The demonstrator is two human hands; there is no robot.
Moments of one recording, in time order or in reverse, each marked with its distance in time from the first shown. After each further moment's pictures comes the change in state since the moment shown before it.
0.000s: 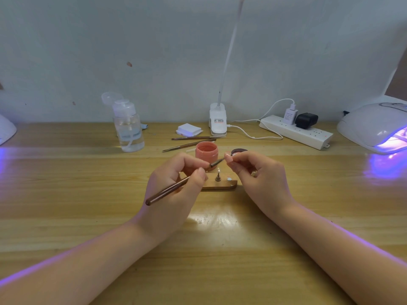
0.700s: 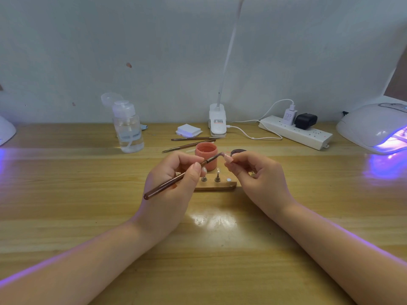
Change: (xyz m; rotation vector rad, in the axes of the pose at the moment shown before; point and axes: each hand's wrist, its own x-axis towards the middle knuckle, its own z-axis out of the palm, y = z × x) left_hand 0.003 -0.002 0.002 -0.109 0.047 -0.055; right_hand 0.000 0.002 -0.001 0.110 -0.053 0.038
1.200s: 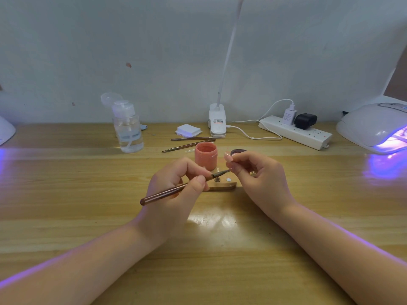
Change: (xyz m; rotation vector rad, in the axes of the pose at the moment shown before) left_hand -0.005 0.003 -0.003 0.095 -0.086 0.076; right_hand 0.000 -0.001 0.000 -0.016 0.027 0.001
